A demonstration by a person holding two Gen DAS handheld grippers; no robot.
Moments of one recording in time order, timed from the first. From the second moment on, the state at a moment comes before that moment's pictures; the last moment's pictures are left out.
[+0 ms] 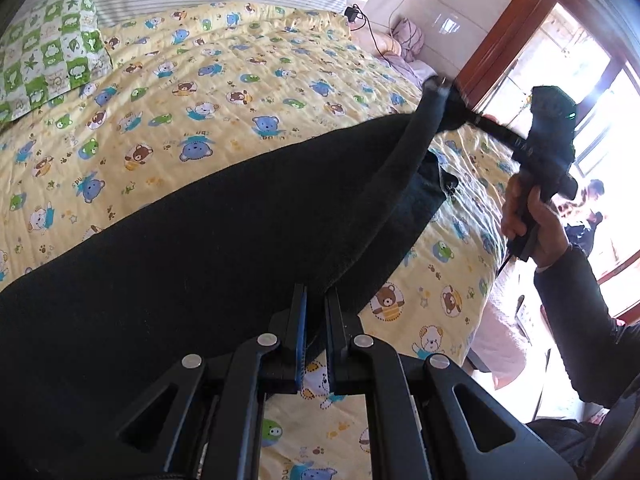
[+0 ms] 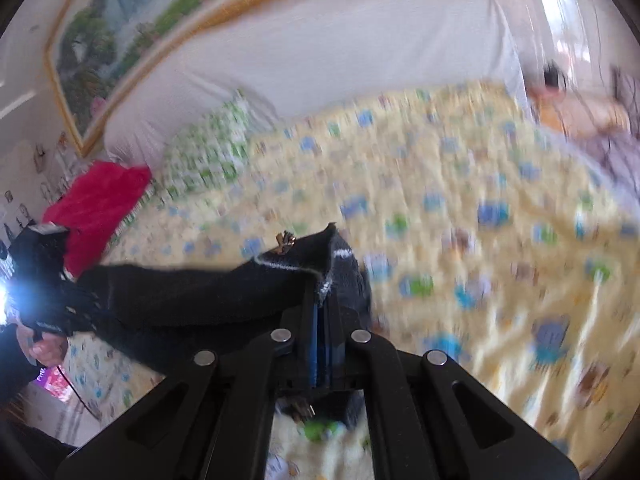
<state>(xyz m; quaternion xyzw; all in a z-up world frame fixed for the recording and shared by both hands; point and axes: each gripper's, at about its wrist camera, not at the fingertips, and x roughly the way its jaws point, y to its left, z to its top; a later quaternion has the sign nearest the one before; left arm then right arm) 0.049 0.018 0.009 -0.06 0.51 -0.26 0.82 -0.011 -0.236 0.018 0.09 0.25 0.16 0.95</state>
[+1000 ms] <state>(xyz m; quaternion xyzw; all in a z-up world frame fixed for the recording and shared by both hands) 0.019 0.024 -0.007 -0.09 0.50 -0.25 0.82 -0.058 -0.220 0.002 0.10 0.28 0.14 0.94</state>
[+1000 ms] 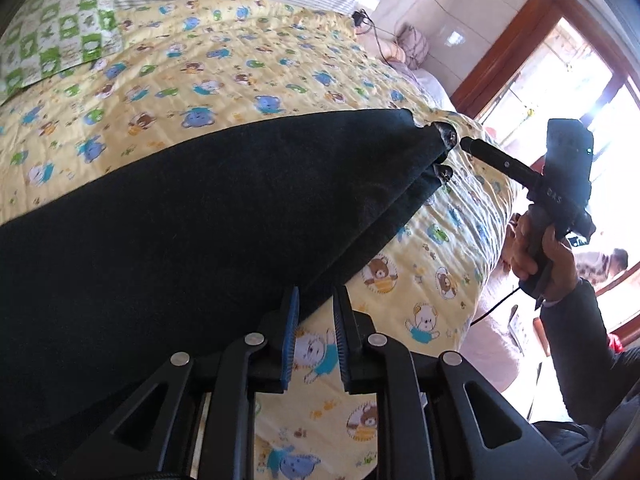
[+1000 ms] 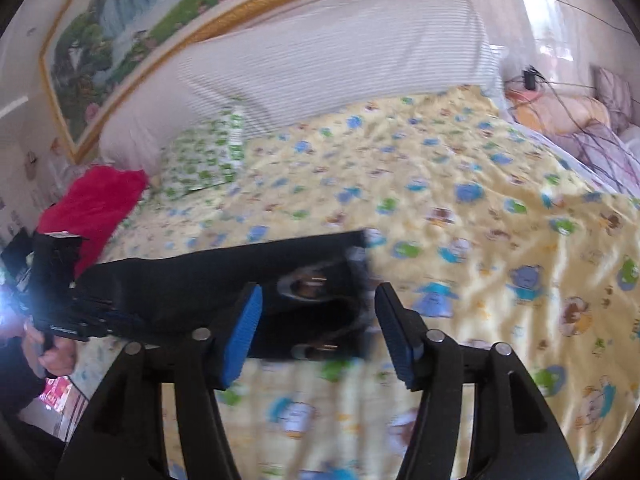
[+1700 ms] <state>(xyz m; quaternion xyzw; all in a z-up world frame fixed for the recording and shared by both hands) -0.070 0.196 -0.008 -0.27 0.45 -0.06 0.85 -0.027 -0.060 -0.002 0.05 0.32 0.30 0.90</state>
